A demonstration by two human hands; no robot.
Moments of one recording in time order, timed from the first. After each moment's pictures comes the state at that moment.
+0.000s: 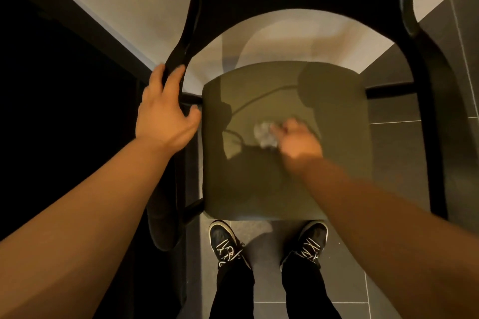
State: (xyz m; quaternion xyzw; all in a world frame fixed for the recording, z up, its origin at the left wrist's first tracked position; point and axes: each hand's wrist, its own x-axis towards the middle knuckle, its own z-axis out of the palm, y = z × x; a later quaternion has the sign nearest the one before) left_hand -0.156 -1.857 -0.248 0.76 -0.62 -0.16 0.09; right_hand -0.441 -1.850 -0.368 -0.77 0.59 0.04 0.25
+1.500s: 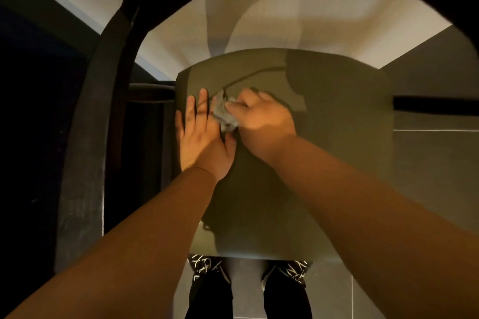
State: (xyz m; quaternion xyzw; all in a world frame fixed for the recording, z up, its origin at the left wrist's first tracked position) left_hand -0.249 -1.860 -0.438 0.77 -0.63 -0.10 -0.03; right_hand -0.388 -1.937 -0.406 -0.87 0.45 -0.06 0.20
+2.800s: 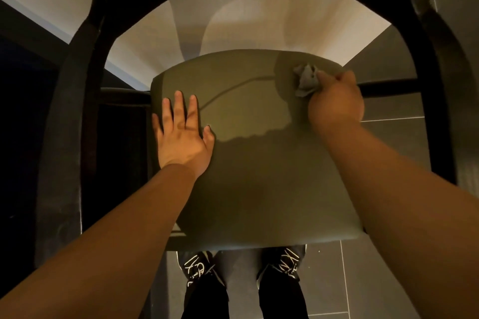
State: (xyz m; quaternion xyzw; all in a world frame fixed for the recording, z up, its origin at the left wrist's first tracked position) left_hand -0.253 -1.860 -0.430 0.77 -0.62 -0.12 -0.08; right_hand -0.544 -1.958 -0.401 -0.61 0.78 -0.07 0.11
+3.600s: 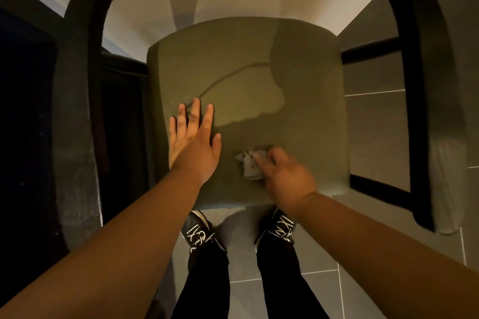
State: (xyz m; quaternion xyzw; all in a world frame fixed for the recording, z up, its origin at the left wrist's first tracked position) left_hand -0.272 -1.782 -0.419 0.71 -0.67 -0.17 -0.09; right_hand -0.510 -1.734 -0.406 -0.81 0.53 0.00 0.25
